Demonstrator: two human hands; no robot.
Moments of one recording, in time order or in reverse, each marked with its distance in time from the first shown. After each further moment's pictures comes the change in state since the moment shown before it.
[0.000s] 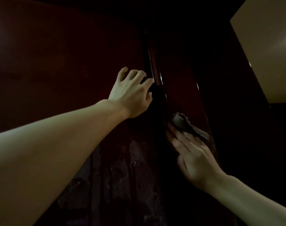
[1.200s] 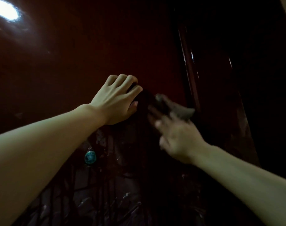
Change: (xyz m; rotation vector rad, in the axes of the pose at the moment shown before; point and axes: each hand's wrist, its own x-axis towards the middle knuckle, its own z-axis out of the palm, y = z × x) left_hand -0.118 -0.079 -0.040 0.145 -0.121 0.164; right_hand 0.049 -0.107 0.018 -0.064 -0.121 -0.103
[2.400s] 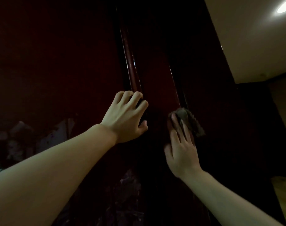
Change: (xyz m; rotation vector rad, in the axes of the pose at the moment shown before) left_hand 0.081 0.153 0.025 -0.187 0.046 0.064; right_hand -0.130 0.085 0.015 0.182 0.083 0.578
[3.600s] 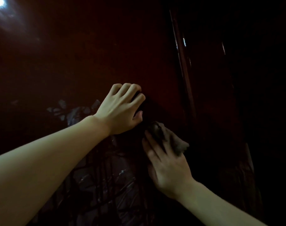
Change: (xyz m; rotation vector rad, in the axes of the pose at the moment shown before) left_hand -0.116 -0.082 -0.041 0.113 -0.027 -0.019; right_hand -0.063 -0.146 0.050 -0.114 -0.048 -0.509
